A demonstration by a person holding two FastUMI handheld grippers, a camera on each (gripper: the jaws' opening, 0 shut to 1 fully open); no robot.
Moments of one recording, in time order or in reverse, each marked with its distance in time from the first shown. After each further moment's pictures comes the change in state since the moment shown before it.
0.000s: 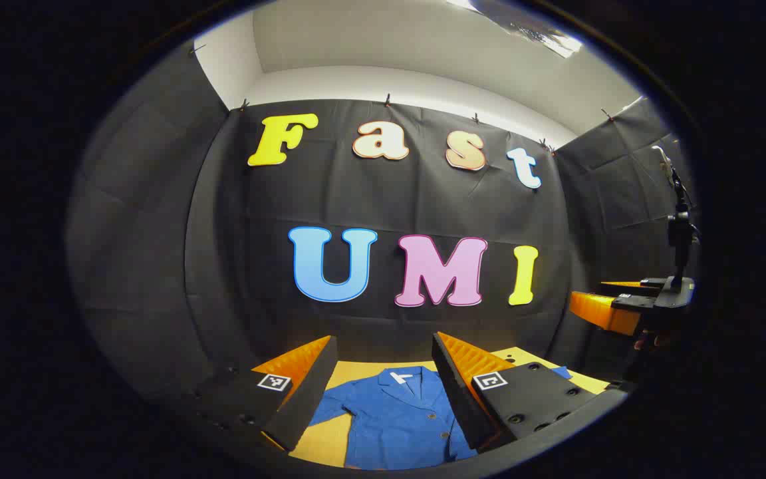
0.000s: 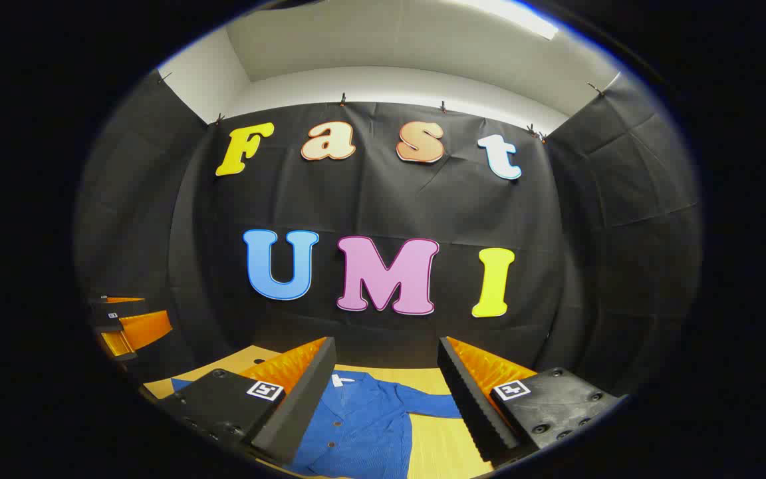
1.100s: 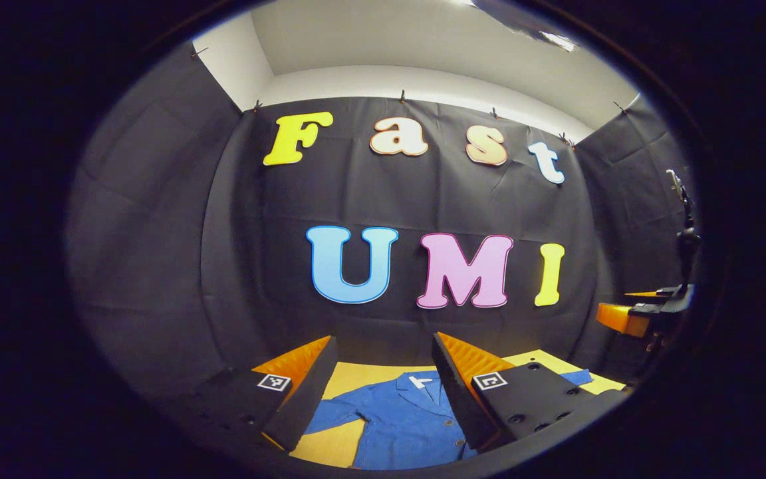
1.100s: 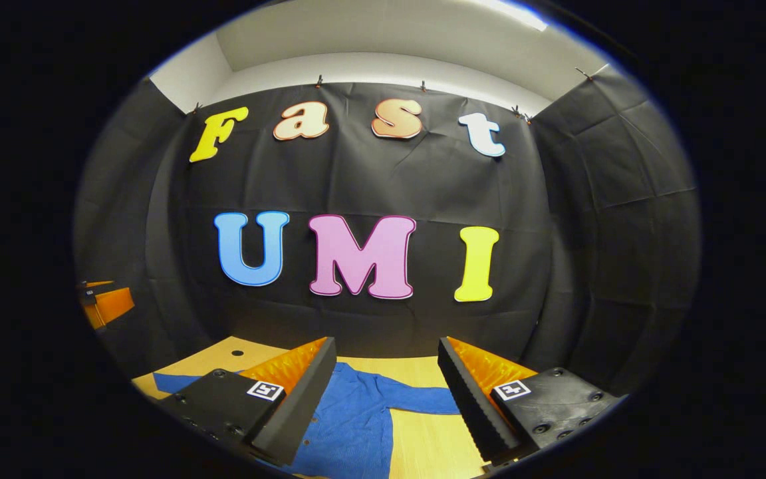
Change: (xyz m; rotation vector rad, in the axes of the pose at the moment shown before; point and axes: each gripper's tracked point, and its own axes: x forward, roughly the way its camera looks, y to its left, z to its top) left arm 0.029 0.013 -0.017 -0.003 0.020 0.088; right arm 0.039 -0.058 -0.045 0.000 0.069 -0.085
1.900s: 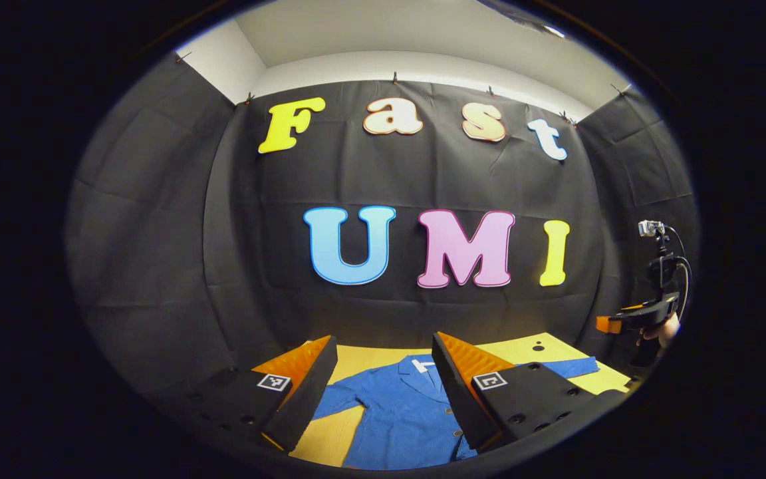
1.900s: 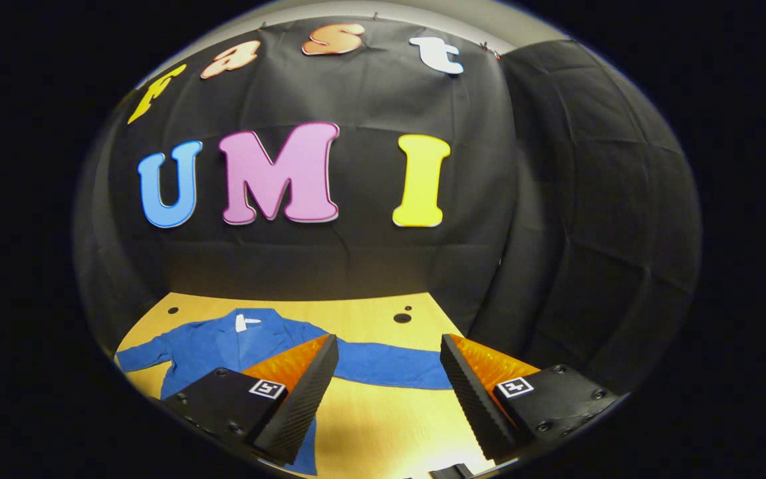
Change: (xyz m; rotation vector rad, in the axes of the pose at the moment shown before) left arm 0.006 -0.036 -0.030 0.023 0.114 0.060; right arm 0.101 -0.160 -0.141 0.024 0.365 -0.178
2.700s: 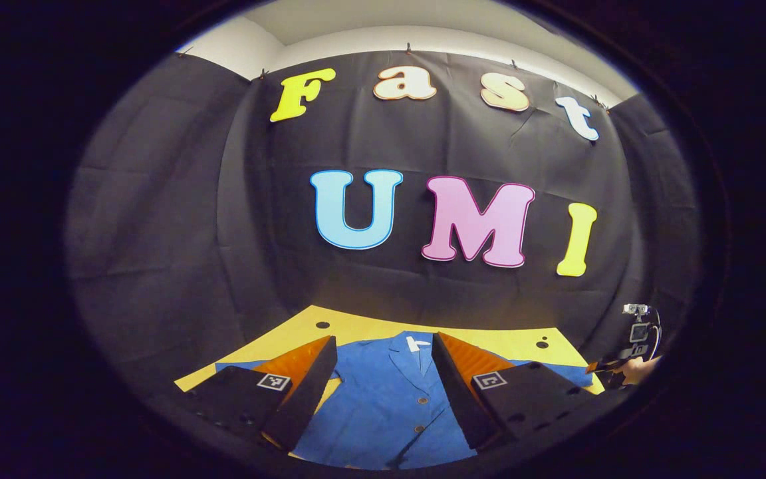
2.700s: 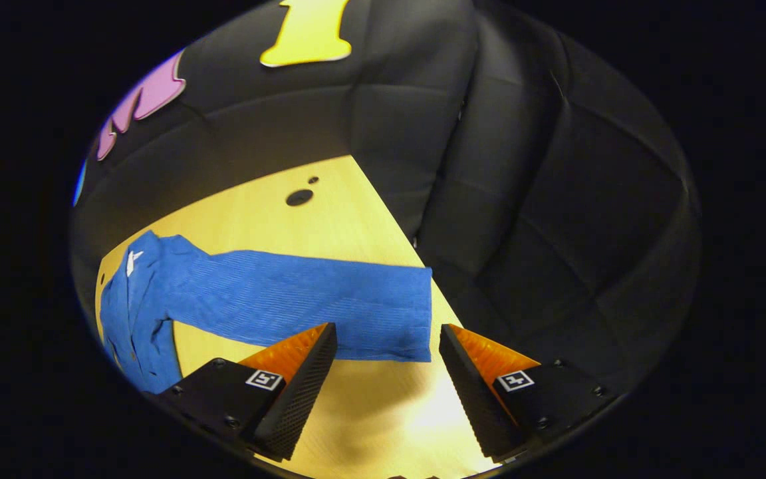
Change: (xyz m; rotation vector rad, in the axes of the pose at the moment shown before) left arm 0.025 -0.079 -0.014 -0.087 0.144 0.136; right arm 0.181 -0.153 -0.197 0.111 0.589 -0.177
